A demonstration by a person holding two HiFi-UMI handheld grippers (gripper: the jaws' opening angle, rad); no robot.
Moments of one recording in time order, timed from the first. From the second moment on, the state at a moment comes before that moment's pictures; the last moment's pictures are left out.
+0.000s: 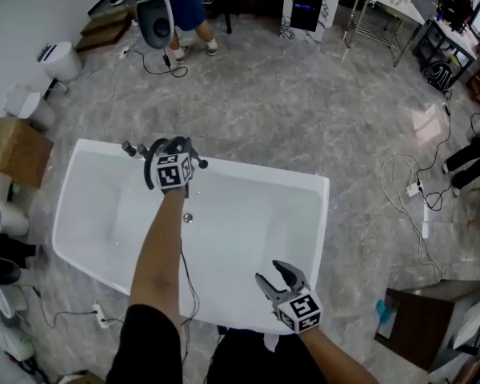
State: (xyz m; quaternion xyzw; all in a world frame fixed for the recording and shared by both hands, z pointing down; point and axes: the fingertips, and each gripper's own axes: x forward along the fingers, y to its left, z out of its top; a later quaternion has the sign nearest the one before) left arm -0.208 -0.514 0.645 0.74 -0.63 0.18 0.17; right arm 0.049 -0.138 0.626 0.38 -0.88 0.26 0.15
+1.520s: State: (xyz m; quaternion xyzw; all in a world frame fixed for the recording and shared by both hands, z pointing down) left arm -0.204 -0.465 0.406 0.76 -0.63 0.12 0.09; right arm 0.023 -0.160 0.454 0.41 -0.89 0.18 0.07
